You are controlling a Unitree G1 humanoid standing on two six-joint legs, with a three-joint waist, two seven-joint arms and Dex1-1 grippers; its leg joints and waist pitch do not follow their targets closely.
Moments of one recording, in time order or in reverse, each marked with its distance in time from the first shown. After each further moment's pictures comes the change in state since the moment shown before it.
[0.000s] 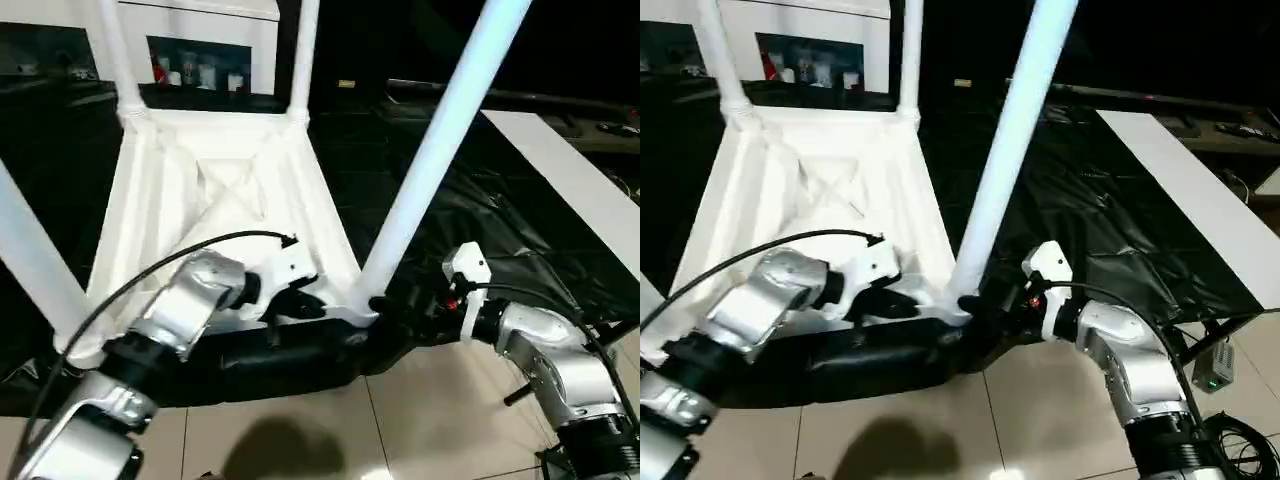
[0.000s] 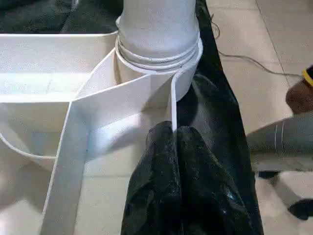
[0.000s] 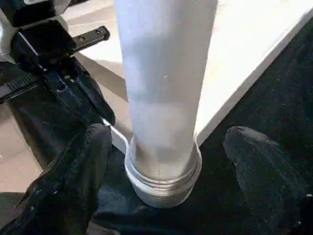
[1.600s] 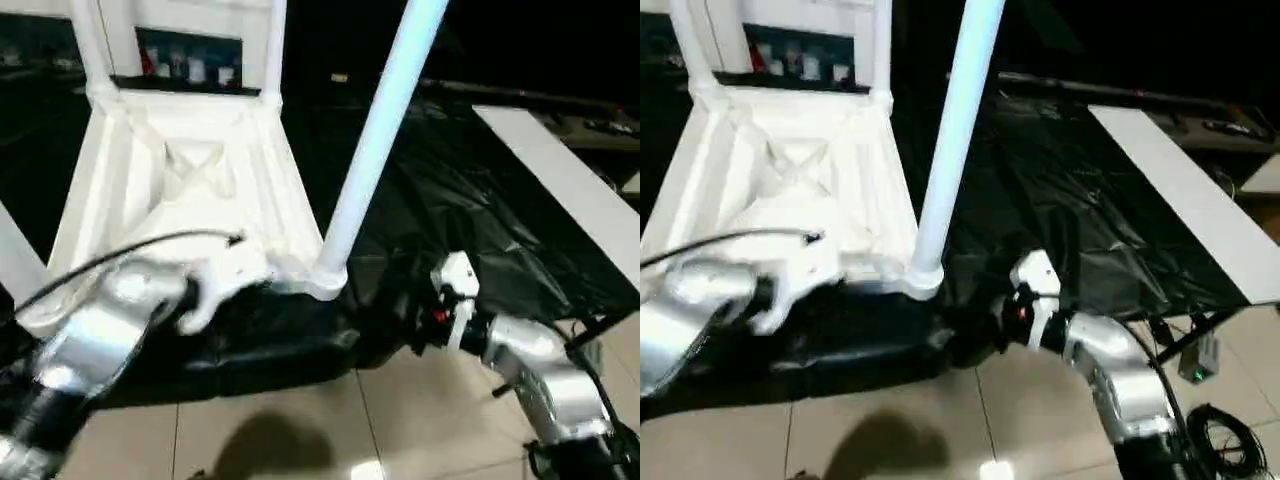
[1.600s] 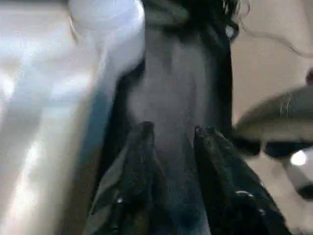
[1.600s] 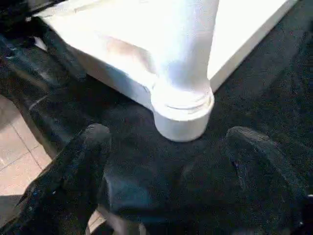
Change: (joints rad) left arm 0.234 0.304 0.119 -0.548 -0.035 0.324 -0.011; right arm 0.077 0.047 0.013 -0.077 -0.008 0.007 -0.045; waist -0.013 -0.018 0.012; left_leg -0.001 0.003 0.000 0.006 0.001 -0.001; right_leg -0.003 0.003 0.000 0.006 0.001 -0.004
